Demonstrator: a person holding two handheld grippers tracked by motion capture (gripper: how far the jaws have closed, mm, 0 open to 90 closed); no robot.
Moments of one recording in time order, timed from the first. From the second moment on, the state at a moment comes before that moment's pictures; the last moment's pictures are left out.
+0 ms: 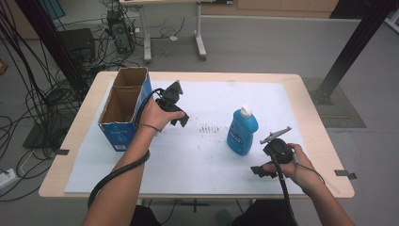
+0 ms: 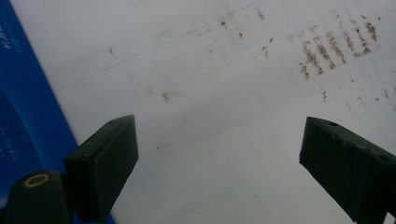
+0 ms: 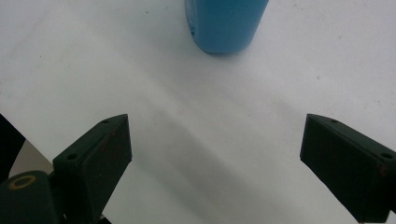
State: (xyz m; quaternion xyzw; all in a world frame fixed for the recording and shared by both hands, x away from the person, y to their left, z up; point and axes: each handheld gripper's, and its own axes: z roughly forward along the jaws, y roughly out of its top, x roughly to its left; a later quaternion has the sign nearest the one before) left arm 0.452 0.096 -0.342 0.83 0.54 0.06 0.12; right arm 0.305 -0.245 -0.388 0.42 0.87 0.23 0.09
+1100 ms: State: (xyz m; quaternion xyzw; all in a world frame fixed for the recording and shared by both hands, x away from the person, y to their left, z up) left arm 0.448 0.095 -0.348 0.83 0.53 0.06 0.12; right arm 0.299 -0.250 -0.425 0.40 0.82 0.37 0.17
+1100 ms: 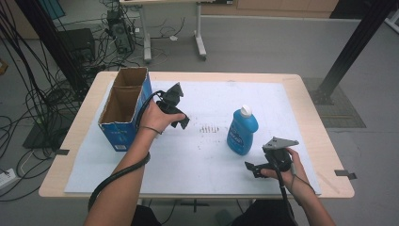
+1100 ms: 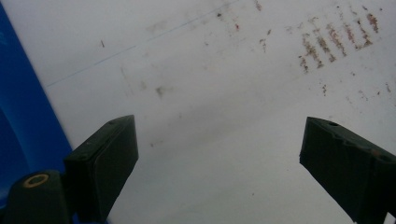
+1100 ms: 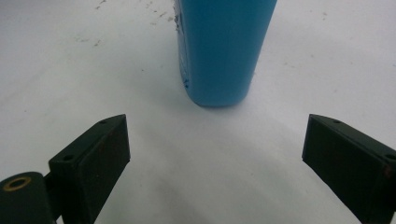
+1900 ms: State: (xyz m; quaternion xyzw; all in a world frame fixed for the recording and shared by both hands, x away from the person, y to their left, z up) left arm 0.446 0.094 -0.351 0.83 0.54 0.06 0.12; right arm 0.304 -0.250 -0.438 0.38 0.76 0.48 0.21
